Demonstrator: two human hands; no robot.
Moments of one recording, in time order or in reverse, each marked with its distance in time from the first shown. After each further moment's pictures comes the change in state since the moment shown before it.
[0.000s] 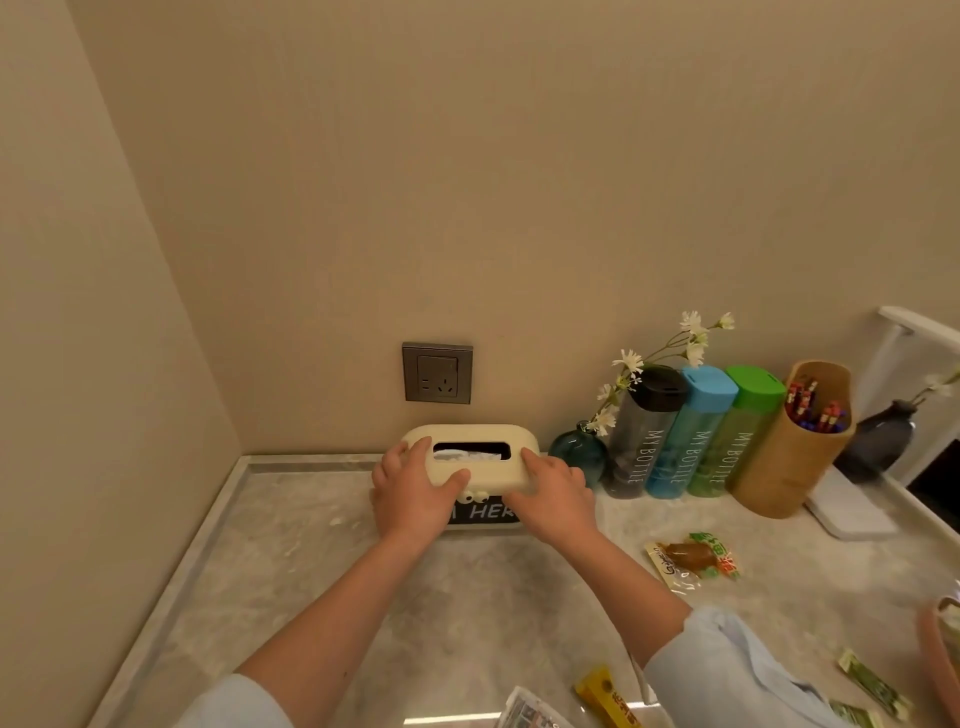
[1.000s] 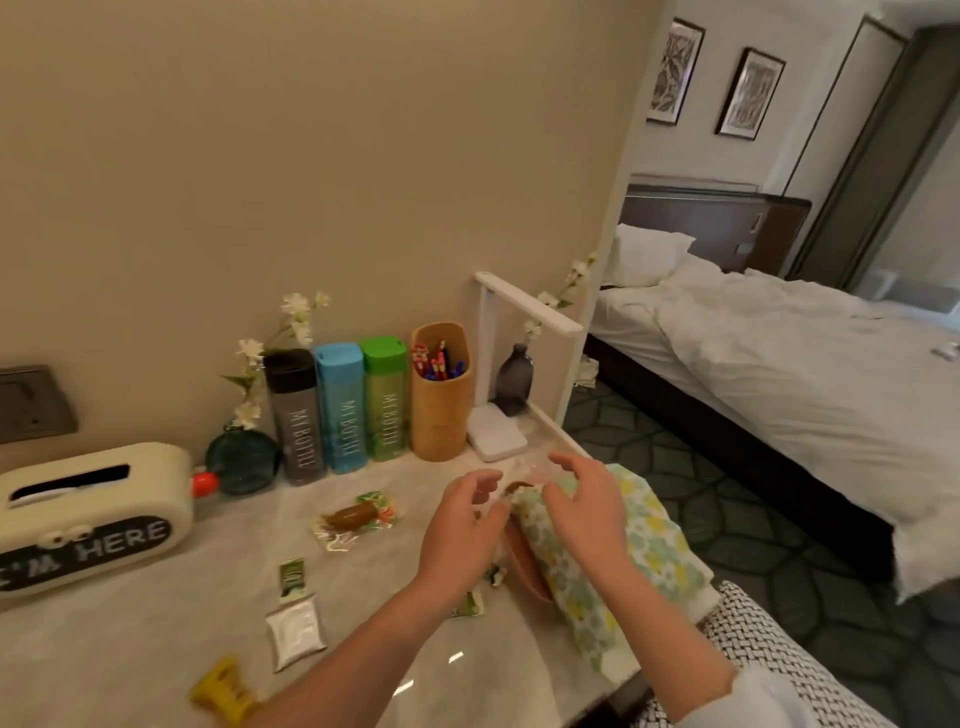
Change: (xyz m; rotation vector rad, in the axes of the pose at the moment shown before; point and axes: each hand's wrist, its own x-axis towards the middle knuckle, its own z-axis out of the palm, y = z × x) left_hand -0.259 0.249 0.208 -0.511 -0.577 0.422; right_hand -0.167 0.326 -0.178 0.247 0.618 0.354
